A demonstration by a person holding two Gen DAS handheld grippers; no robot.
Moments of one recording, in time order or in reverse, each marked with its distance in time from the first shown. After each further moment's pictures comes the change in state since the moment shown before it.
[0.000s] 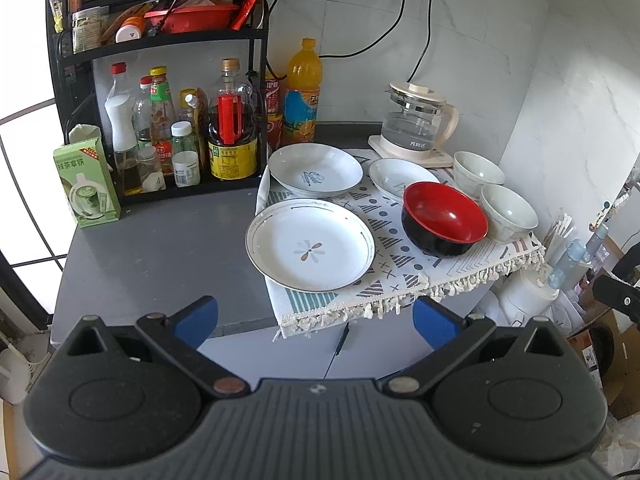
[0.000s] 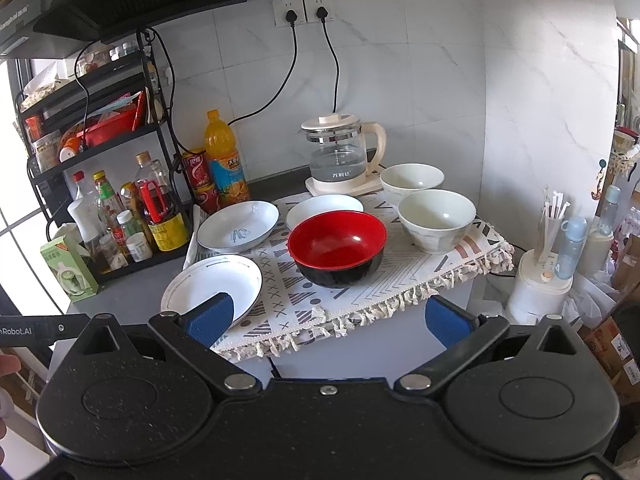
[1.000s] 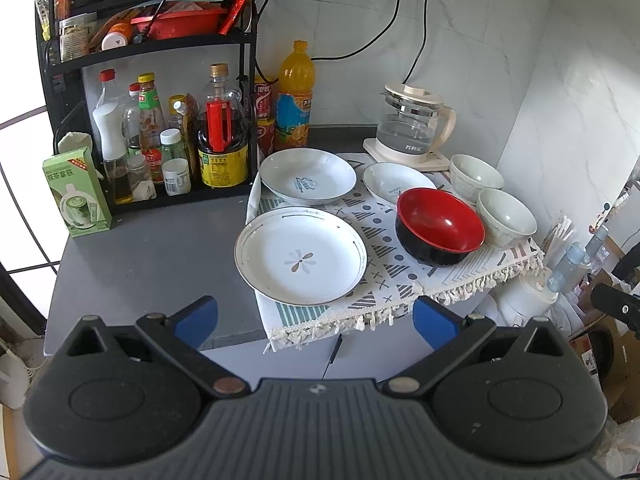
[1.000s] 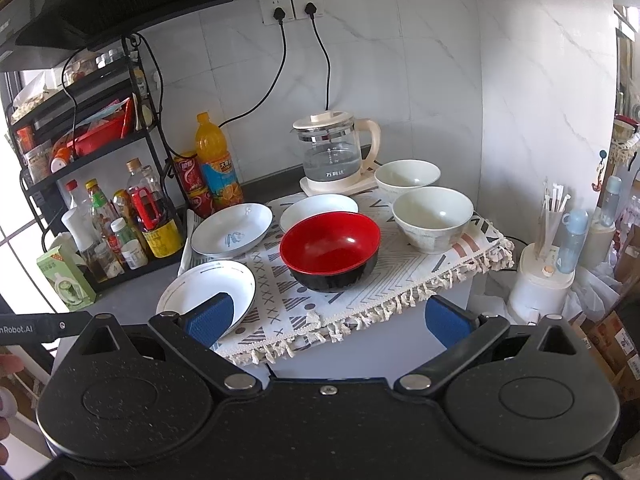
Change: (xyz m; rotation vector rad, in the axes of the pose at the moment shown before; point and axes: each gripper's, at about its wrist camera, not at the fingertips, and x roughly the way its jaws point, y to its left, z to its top) left arm 0.012 -0.012 0.018 0.008 0.005 -0.004; right arm 0.013 -0.013 0.013 0.038 0.015 0.008
